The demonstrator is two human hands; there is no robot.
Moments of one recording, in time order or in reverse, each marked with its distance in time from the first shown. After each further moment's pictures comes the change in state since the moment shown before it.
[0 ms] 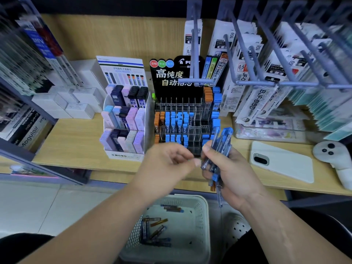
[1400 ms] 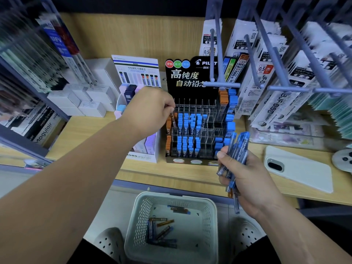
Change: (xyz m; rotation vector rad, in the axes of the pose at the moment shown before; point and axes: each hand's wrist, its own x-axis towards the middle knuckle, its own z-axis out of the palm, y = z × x) left_hand 0.102 0.016 -0.088 0.859 0.202 0.560; right_hand 0.004 0.004 -0.003 -0.081 0.125 -0.012
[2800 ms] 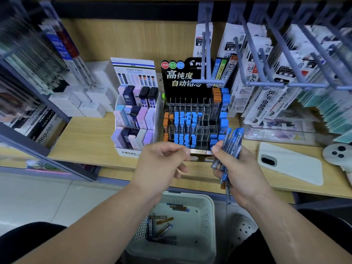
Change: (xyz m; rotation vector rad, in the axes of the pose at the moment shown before) left_hand -0.099 0.096 0.019 -1.102 0.016 -0.832; right_hand -0.003 0.001 0.002 0.014 -0.001 -0.072
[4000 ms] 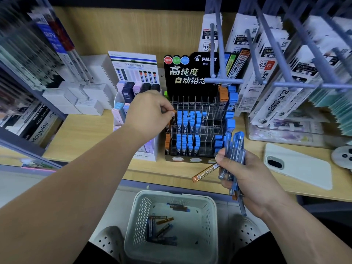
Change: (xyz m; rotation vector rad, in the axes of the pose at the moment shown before) left_hand 0.128 0.026 -0.039 0.875 0.116 0.712; right_hand 0.007 0.002 -0.011 -0.087 -0.070 0.124
